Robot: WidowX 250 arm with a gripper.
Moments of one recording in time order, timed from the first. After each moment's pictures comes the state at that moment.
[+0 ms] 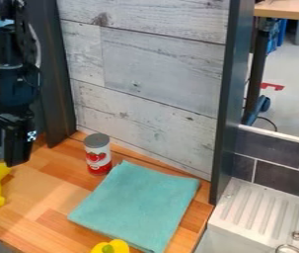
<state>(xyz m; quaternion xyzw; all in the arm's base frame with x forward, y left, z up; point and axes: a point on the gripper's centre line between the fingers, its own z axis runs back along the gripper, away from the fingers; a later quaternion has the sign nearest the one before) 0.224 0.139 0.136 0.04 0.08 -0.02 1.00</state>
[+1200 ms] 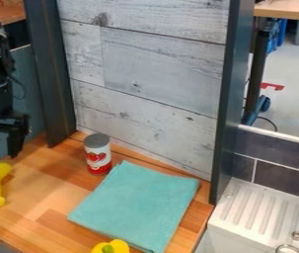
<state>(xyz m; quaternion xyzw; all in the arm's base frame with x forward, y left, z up) 0.262 0.240 0.087 0.07 0.03 0.28 0.96</state>
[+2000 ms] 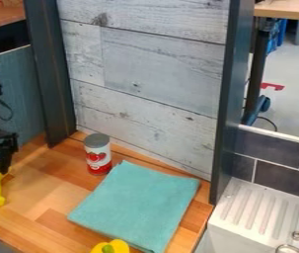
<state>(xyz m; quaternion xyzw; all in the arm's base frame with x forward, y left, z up) 0.254 0.276 0.044 0.07 0.03 0.38 0.92</state>
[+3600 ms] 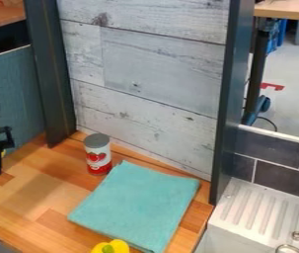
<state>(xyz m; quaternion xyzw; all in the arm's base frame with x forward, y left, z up) 0.220 0.219 0.074 -0.01 0.03 0.46 0.89</state>
